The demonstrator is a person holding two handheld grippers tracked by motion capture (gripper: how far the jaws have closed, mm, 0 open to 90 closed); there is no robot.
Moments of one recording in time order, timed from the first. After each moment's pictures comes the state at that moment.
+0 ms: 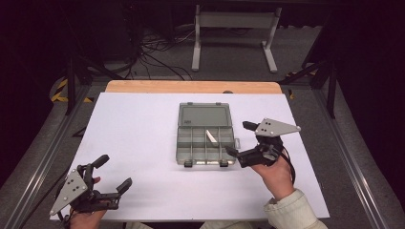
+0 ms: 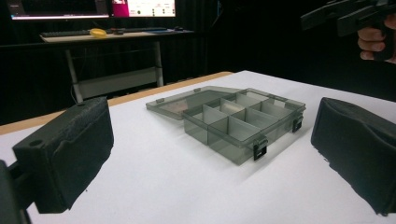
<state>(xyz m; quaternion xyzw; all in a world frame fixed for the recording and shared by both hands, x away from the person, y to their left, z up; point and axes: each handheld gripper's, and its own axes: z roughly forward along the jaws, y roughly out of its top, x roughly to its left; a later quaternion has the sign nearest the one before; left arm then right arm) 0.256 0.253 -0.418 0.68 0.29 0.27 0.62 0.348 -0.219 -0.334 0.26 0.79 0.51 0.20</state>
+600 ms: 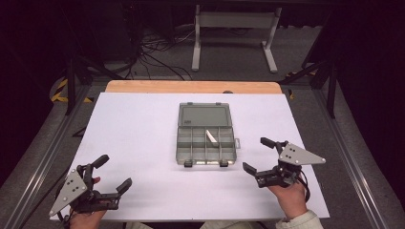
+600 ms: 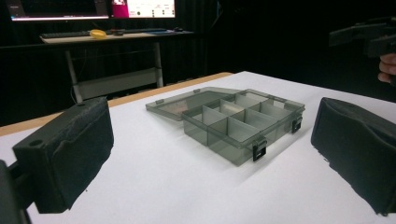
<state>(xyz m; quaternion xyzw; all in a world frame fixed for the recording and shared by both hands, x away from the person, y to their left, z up) 0.255 0.253 -0.417 0.68 0.29 0.27 0.62 0.307 -0.268 -0.381 0.26 0.75 0.56 0.24</state>
